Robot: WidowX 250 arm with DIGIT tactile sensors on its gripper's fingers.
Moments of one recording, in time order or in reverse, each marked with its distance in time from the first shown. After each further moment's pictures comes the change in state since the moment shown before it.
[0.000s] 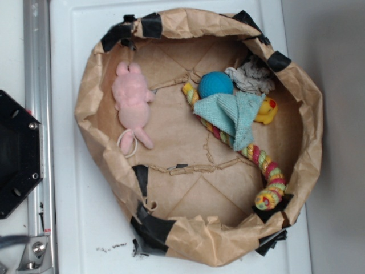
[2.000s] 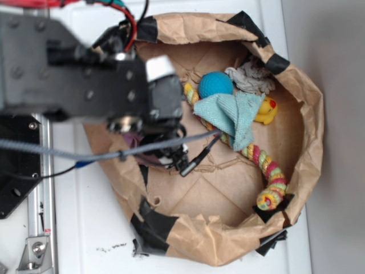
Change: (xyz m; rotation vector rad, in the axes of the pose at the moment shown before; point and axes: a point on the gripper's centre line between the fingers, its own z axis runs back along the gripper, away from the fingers) arm 0.082 0.025 -0.181 0.062 0.048 0.583
